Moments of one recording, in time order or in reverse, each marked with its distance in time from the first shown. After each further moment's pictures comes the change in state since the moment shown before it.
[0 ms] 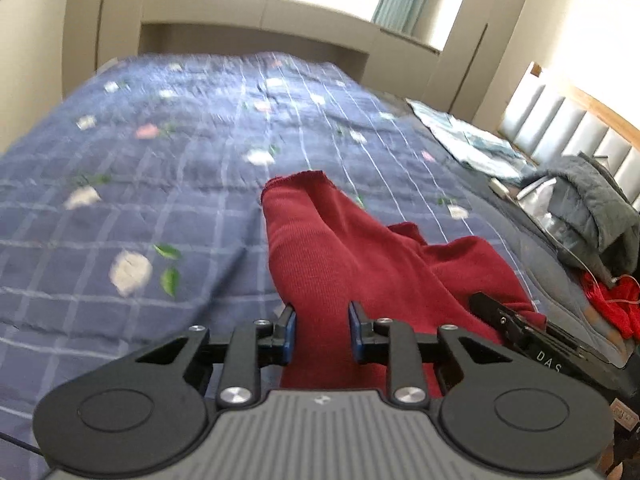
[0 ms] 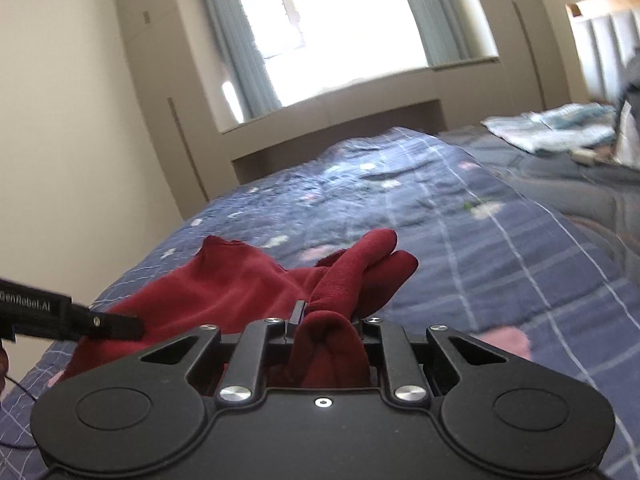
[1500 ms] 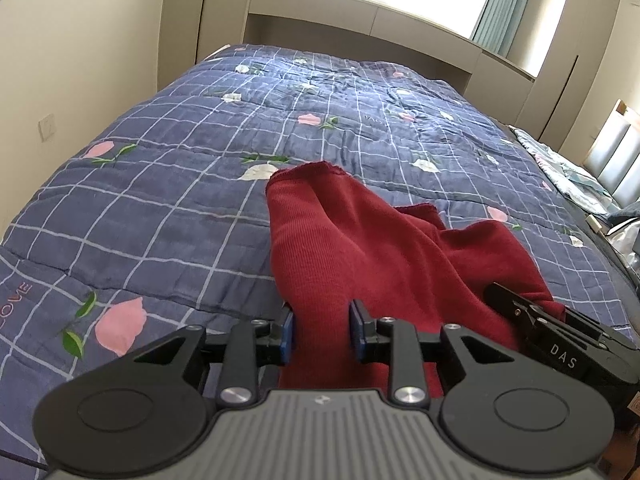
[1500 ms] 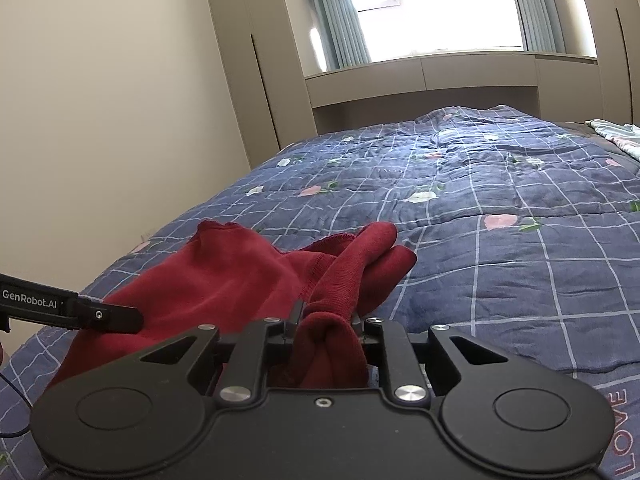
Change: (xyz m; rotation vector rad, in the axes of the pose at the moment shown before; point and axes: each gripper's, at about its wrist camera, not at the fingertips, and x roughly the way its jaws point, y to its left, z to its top) left arm -0.026 0.157 -0.021 -0.146 0.002 0.195; right arm 0.099 0.160 -0.032 -0.163 0.131 0.136
